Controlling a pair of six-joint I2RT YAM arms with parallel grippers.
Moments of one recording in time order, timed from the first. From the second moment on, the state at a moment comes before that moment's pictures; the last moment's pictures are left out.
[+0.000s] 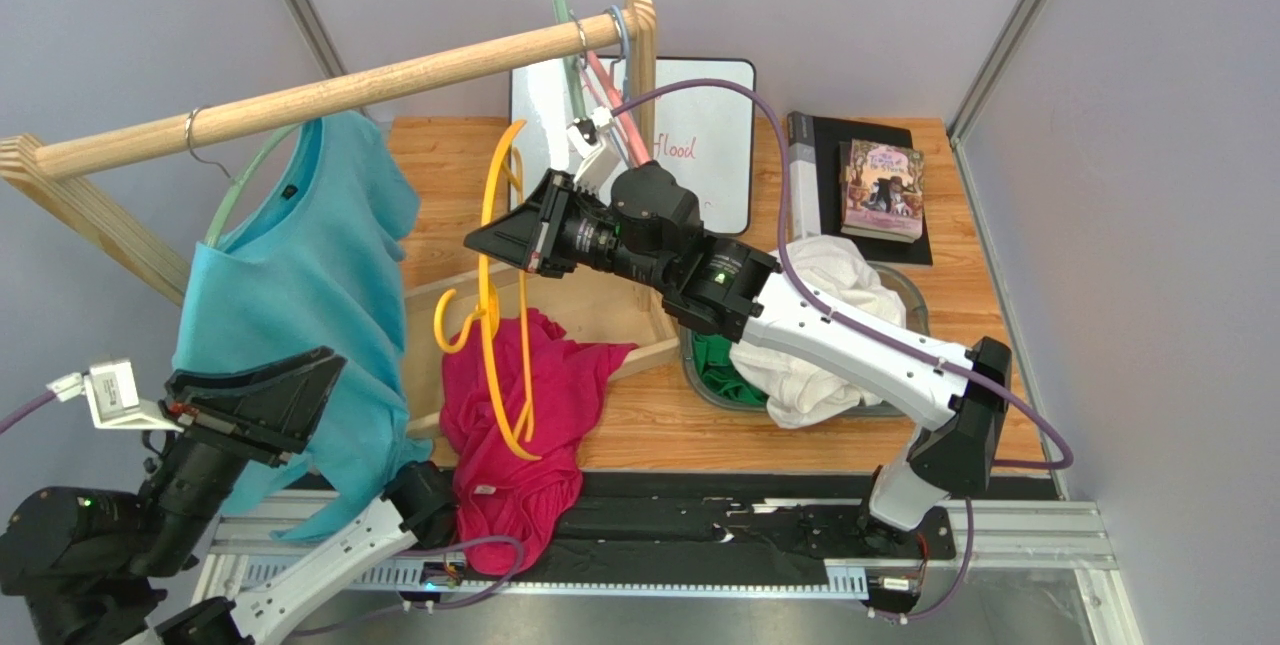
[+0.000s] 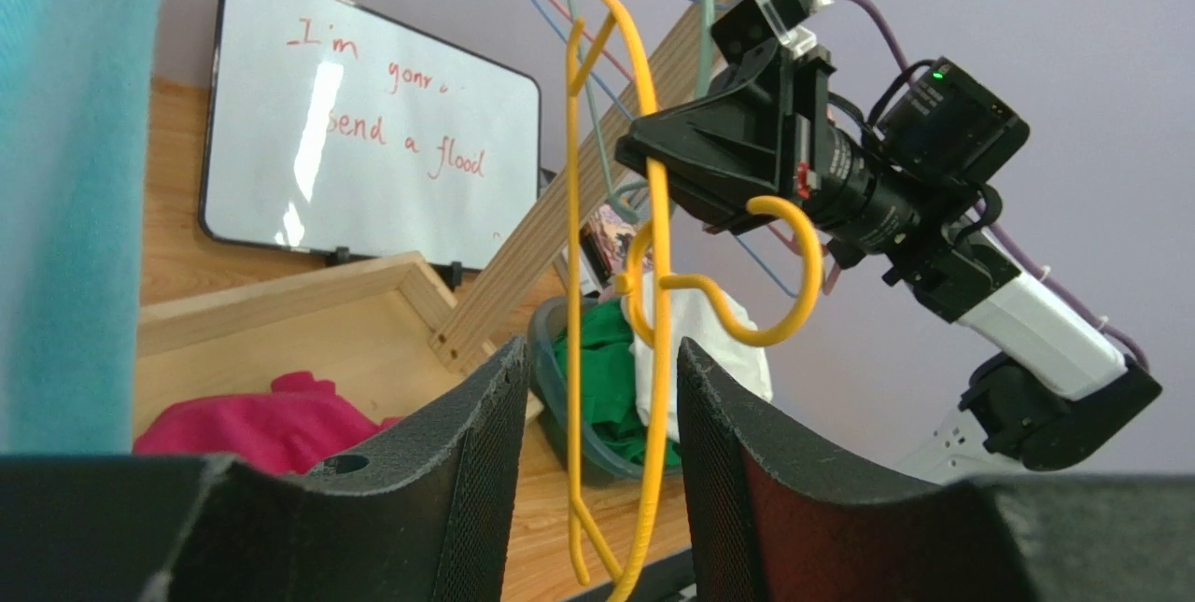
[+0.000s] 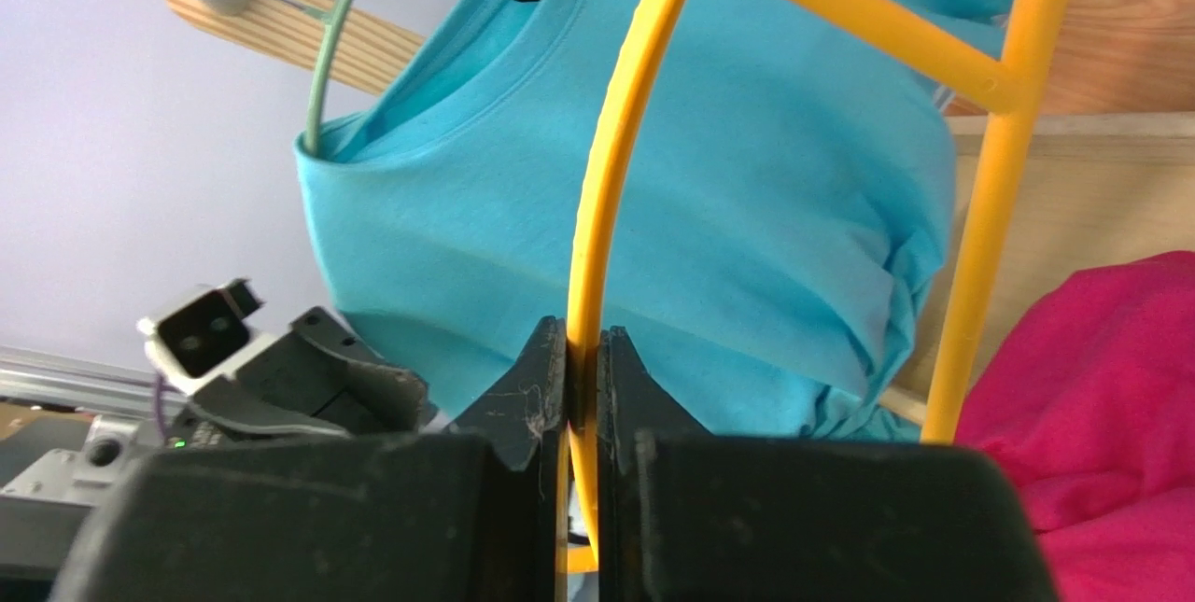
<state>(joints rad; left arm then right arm) -0.85 0.15 1.28 -0.90 -0.38 -0.54 1.08 1.64 1.69 -0.07 -0.08 1.02</state>
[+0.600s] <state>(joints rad) -0.85 0.30 1.03 -0.85 0.06 -0.61 1.07 1.62 1.66 0.03 -0.14 1.18</state>
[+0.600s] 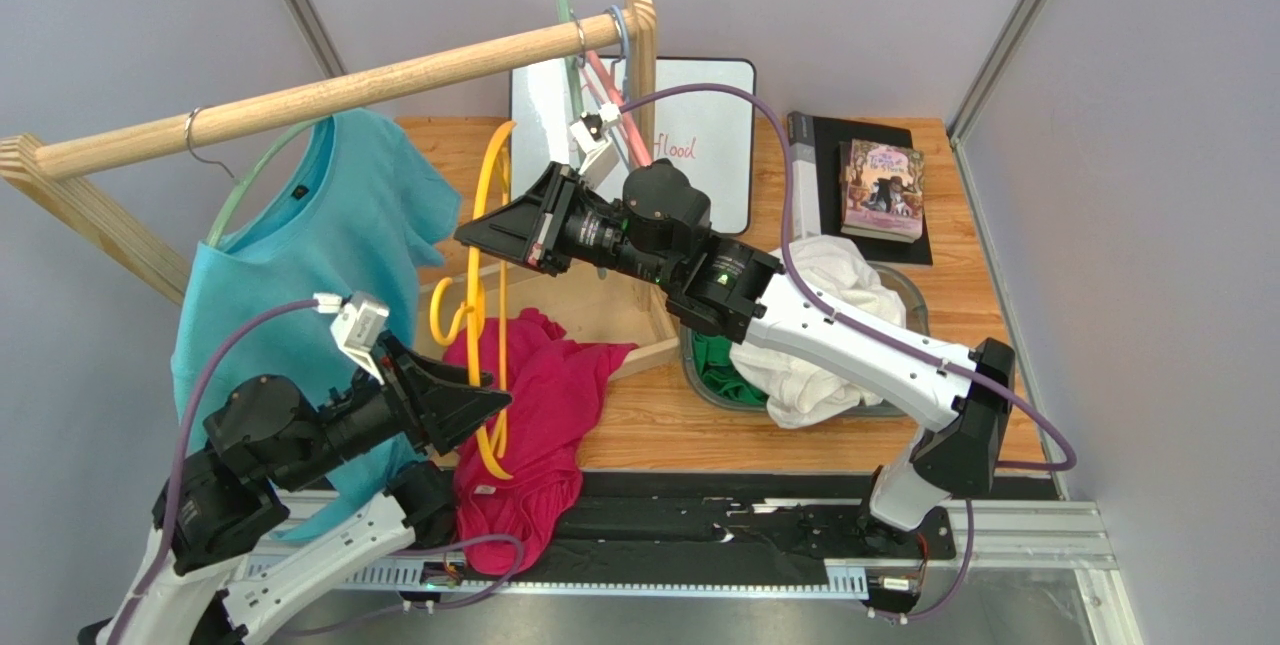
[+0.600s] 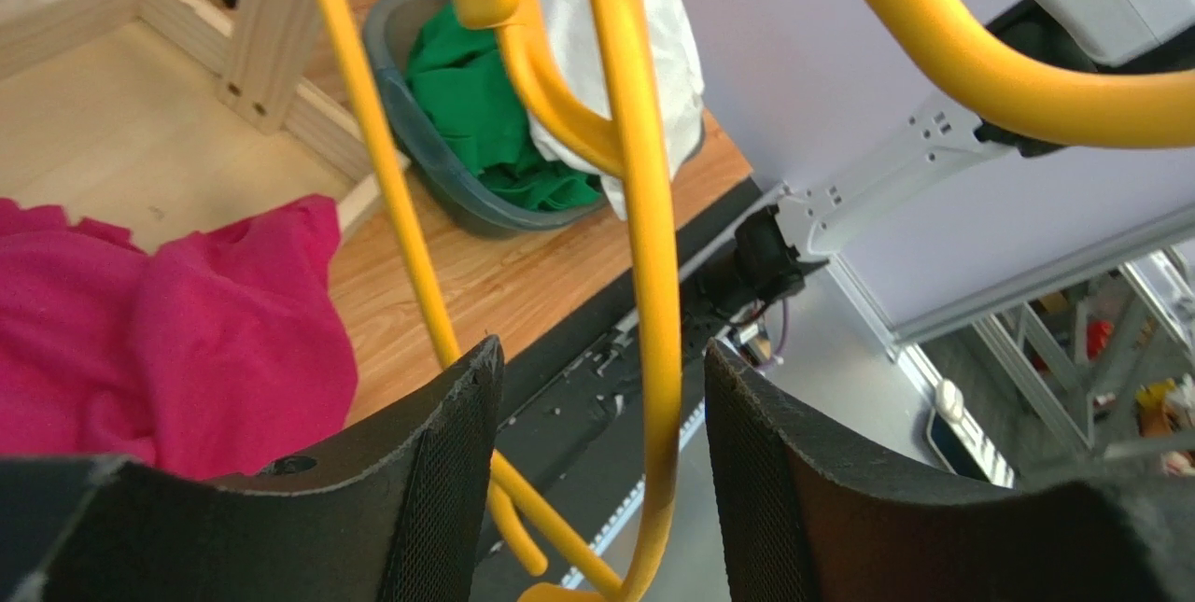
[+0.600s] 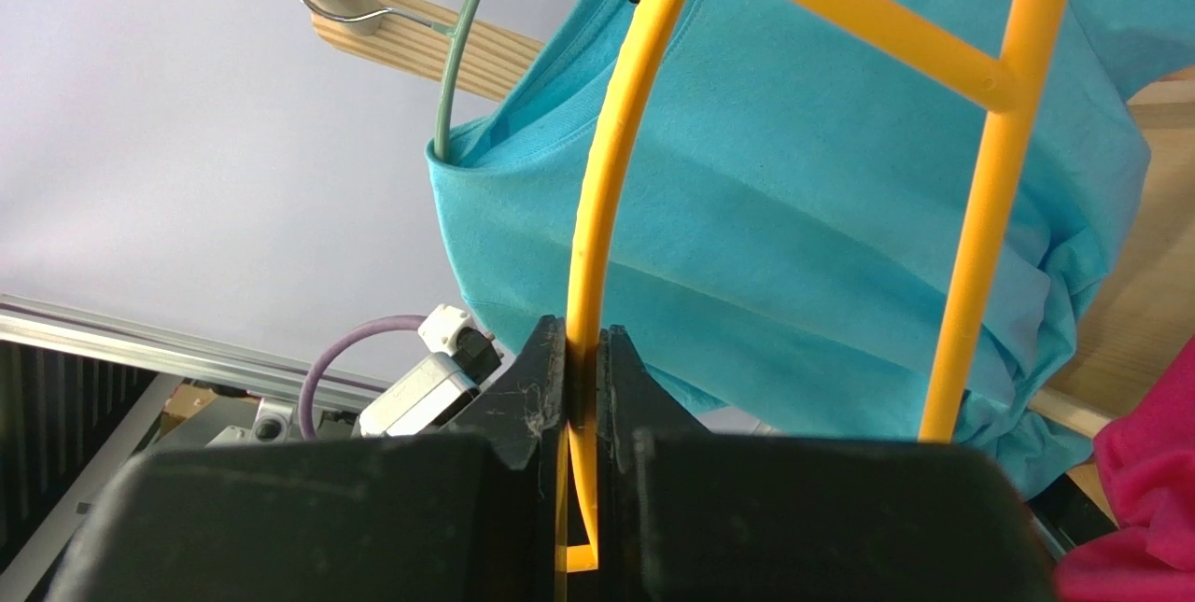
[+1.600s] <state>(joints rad) -0.85 0.75 1.50 -0.93 -0.21 -0.73 1.29 1.25 1.52 -0.27 0.08 0.73</state>
